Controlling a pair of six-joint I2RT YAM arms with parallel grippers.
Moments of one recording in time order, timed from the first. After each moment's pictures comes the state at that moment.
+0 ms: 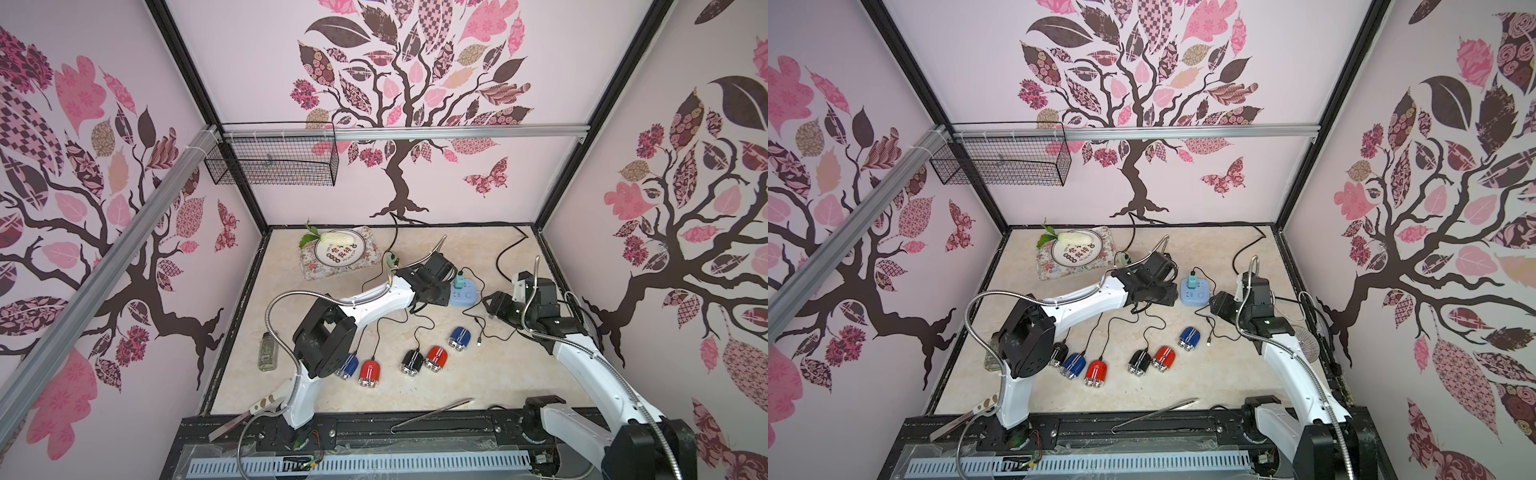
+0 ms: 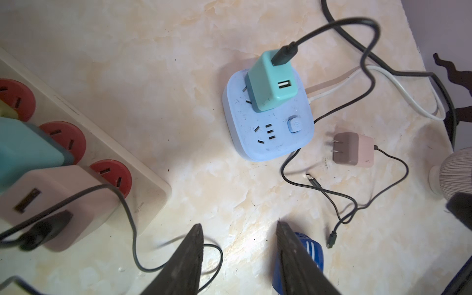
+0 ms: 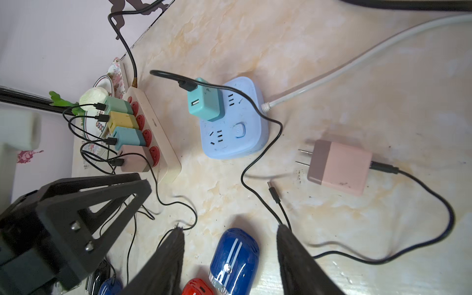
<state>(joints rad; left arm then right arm) -0.84 2.06 1.67 -0.54 -0.01 -0.53 0.09 1.04 0.67 -0.38 -0.24 0.58</state>
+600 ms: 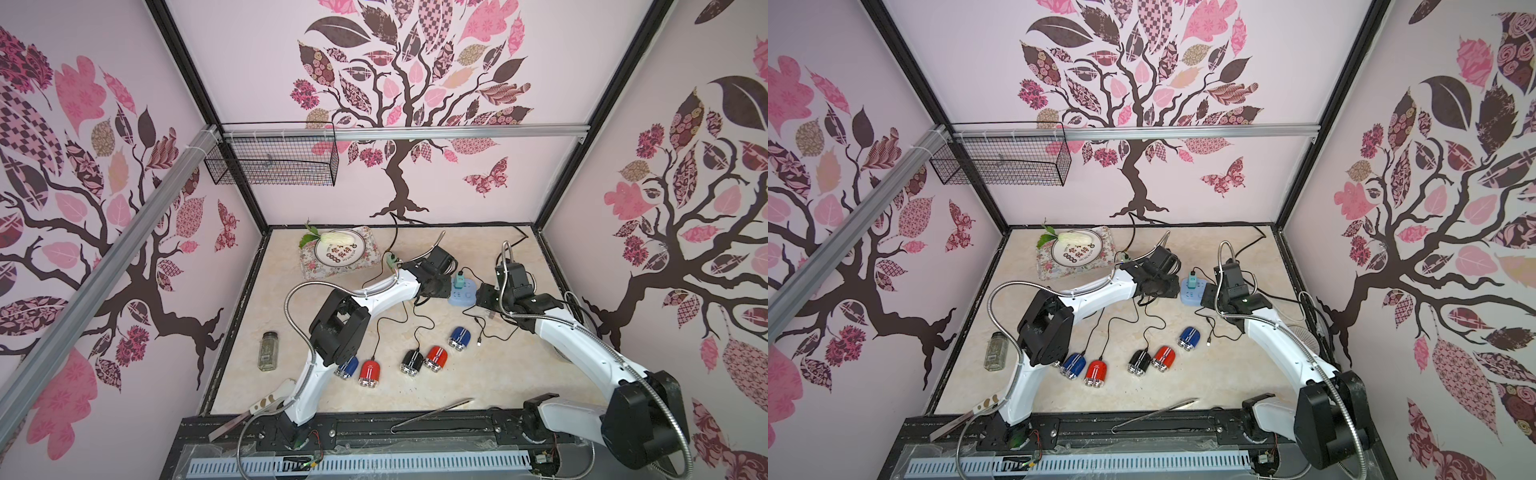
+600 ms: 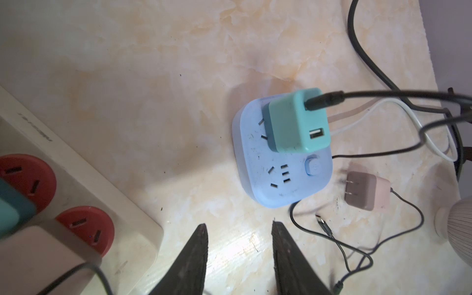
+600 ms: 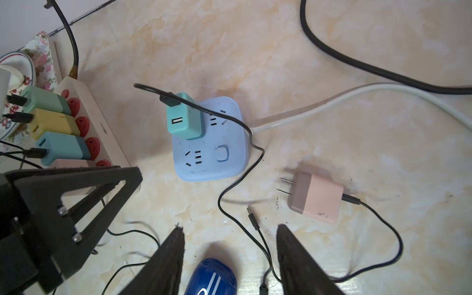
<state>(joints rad) -0.80 2.22 1.86 -0.57 0.00 -0.60 0.29 1.24 0.84 -0.46 0.11 0.53</state>
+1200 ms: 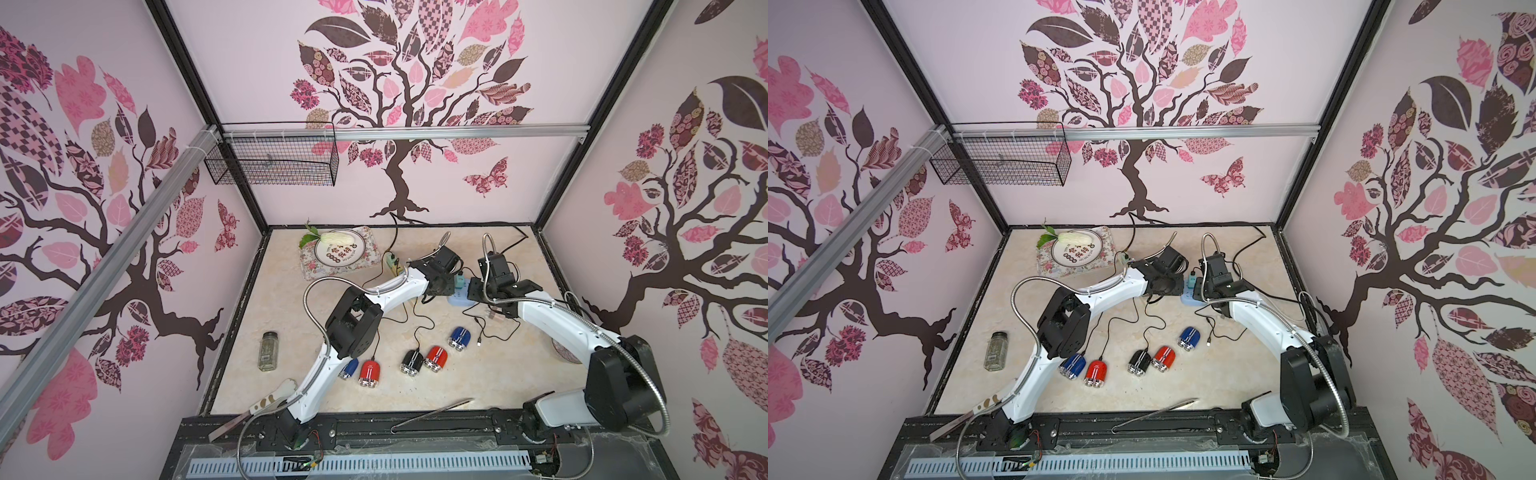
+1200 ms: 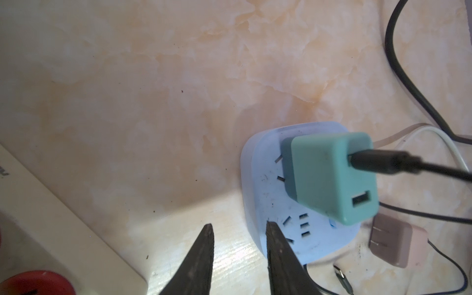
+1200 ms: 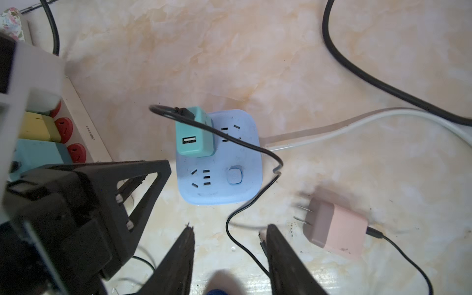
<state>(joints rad) -0.80 2.38 2.04 -0.63 -0.05 -0.65 0.33 1.44 0.97 -0.44 0.16 0.50</state>
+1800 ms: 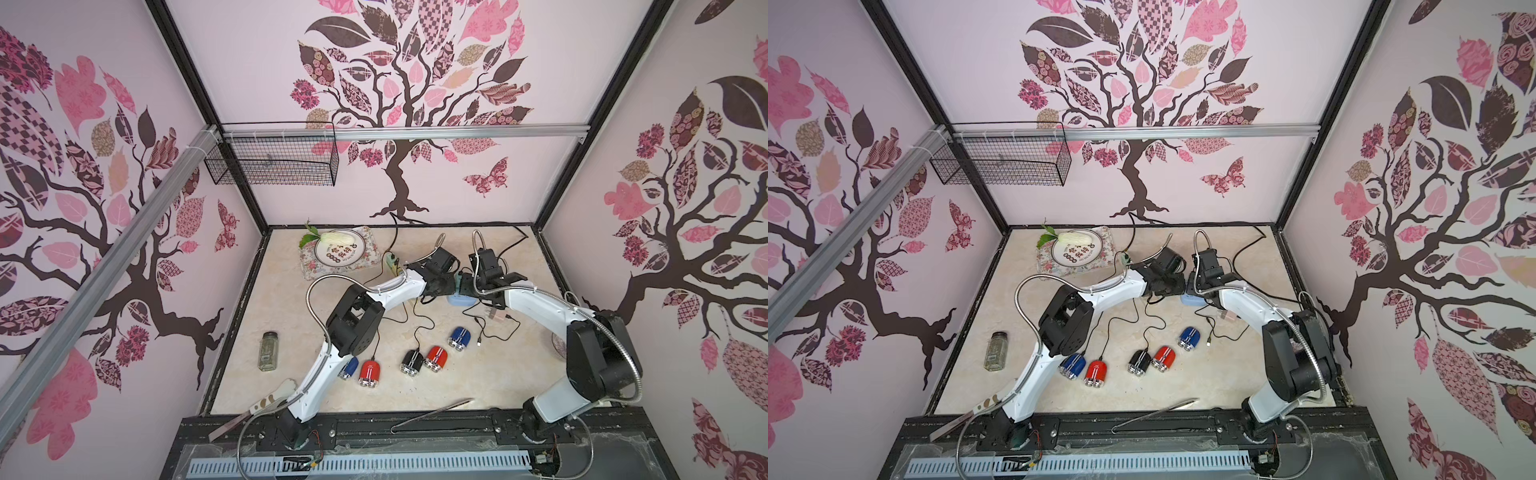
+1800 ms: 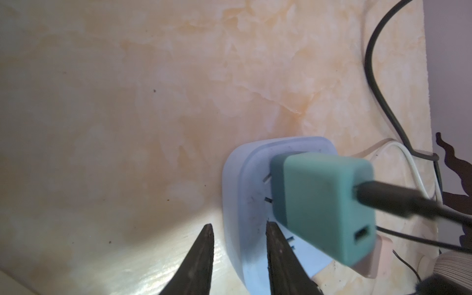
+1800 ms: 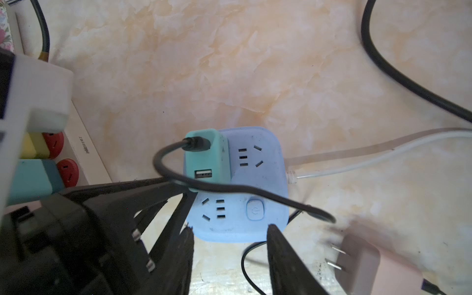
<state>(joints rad) -0.78 2.40 1.97 -0.48 0.07 -0.75 0.33 1.59 1.03 -0.36 0.13 0.50</state>
